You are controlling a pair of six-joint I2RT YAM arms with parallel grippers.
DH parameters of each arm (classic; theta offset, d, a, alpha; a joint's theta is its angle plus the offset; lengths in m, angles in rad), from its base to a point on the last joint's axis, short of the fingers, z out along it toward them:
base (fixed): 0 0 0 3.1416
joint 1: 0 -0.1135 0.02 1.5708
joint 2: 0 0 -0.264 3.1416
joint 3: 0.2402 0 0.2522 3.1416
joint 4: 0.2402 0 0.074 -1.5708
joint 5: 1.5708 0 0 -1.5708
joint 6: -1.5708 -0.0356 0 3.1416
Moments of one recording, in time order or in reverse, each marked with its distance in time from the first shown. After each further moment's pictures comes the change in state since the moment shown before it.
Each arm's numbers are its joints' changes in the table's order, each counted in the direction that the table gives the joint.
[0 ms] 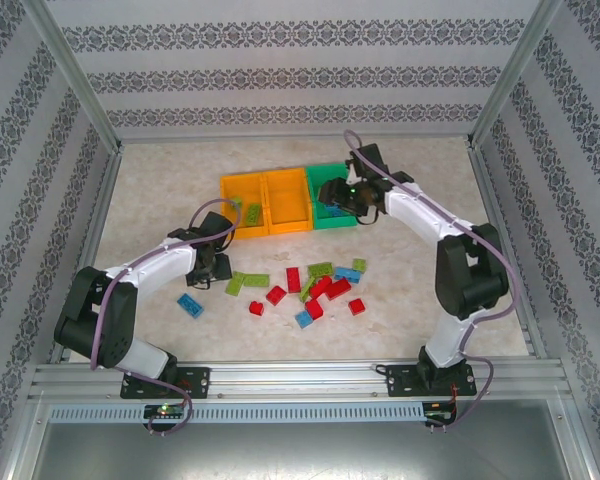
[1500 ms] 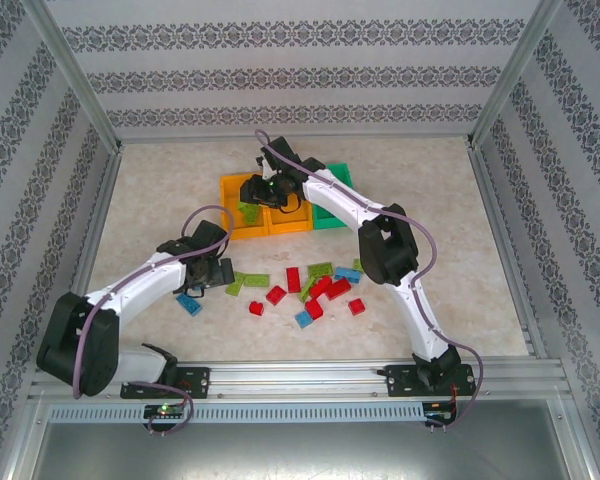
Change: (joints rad) left arm 0.020 -0.140 -0.091 0.014 -0.048 0.023; right arm -0.293 0.615 0.799 0.140 -0.116 -0.045
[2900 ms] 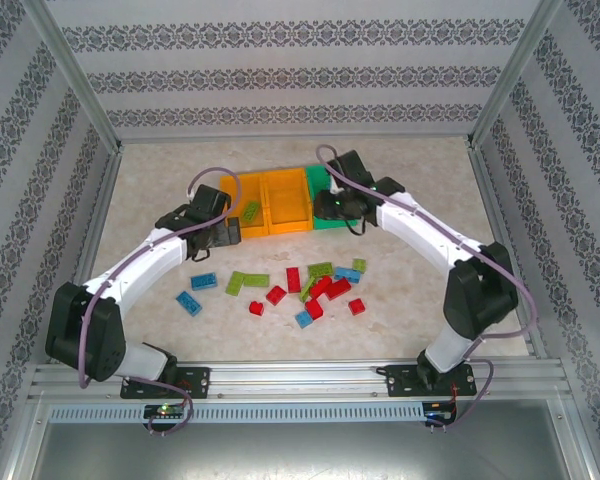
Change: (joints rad) left arm -0.028 0.058 0.244 -0.096 -0.073 -0.171; right arm 0.100 -0.697 -0.740 -0.030 0.314 0.192
